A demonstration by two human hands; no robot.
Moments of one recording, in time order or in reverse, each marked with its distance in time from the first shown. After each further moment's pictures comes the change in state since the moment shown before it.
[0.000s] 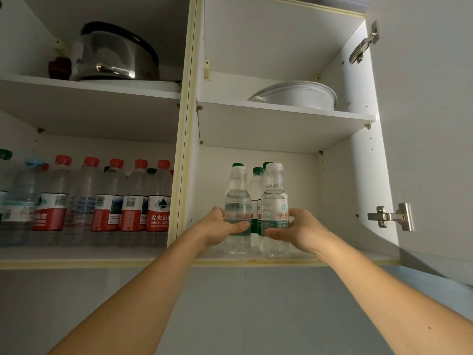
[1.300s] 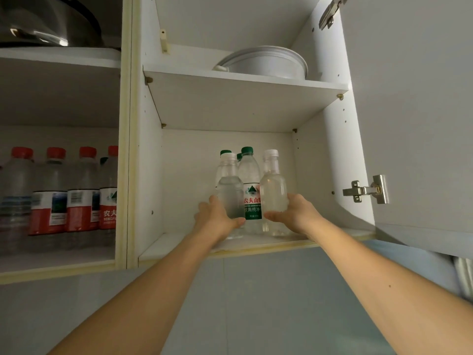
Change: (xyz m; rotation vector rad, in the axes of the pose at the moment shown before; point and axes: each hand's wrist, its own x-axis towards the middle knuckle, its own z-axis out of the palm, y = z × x) left_hand 0.020 0.008 0.075 0.452 0.236 0.058; right_hand 0.035 0.056 -0.027 -0.140 0.164 0.136
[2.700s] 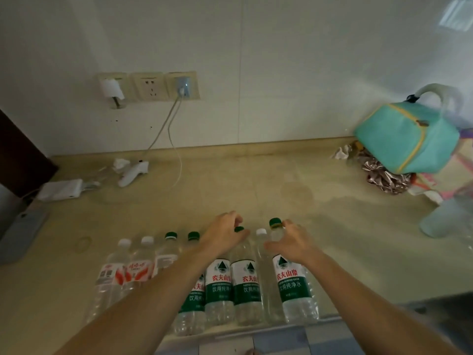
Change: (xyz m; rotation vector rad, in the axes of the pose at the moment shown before) left_hand -0.451 -0.286 0.229 0.090 -0.768 -0.390; right_hand -0.455 0.292 0.209 -0.284 -0.873 0.597
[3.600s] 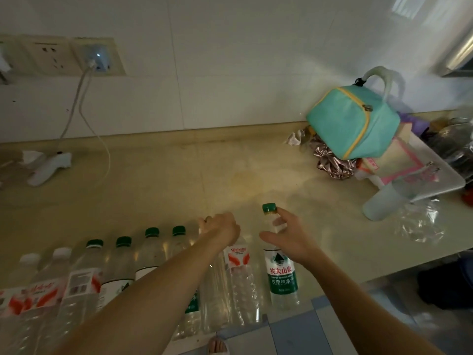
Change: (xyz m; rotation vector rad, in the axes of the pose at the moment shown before) left_hand 0.085 0.089 0.119 0.347 -0.193 -0.196; right_hand 0.012 0.114 -0.062 0.327 0.154 -0.076
